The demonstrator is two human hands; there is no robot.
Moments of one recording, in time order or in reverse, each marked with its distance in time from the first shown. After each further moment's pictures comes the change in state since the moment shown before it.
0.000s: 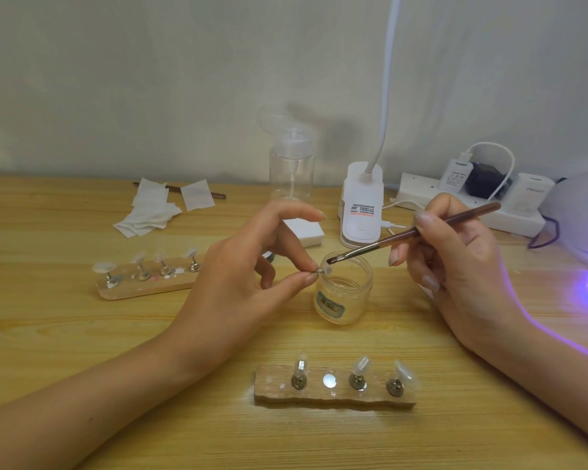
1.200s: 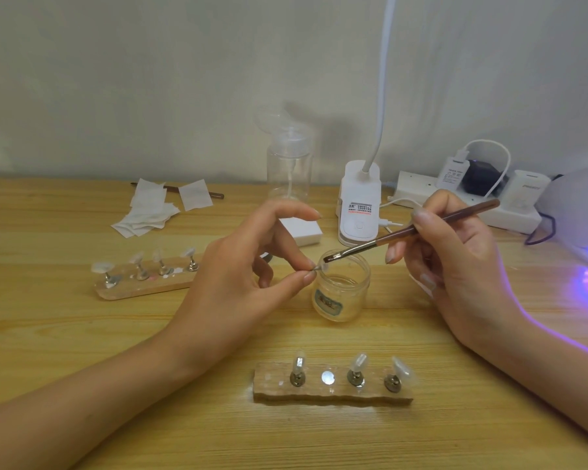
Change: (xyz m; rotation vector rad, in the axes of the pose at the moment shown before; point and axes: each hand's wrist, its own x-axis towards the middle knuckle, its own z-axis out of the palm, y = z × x) left_hand 0.000 -0.002 0.000 -0.028 -0.013 -0.019; right_hand -0.001 0.000 0.000 -0.016 -0.013 -0.046
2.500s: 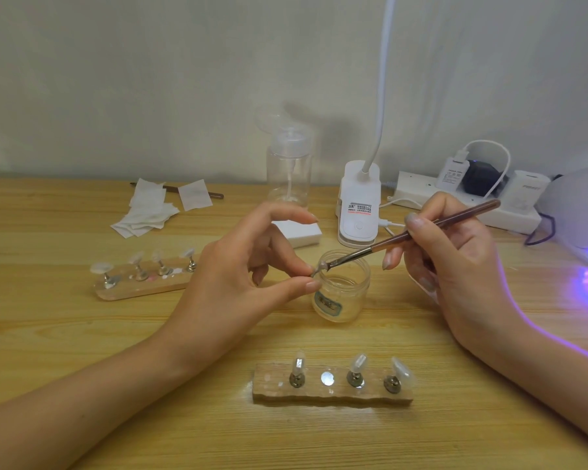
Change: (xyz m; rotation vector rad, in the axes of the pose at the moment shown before) left_hand 0.000 0.001 0.000 -0.076 0.000 -0.066; right_hand -0.001 0.004 0.000 -0.047 -0.006 -0.043
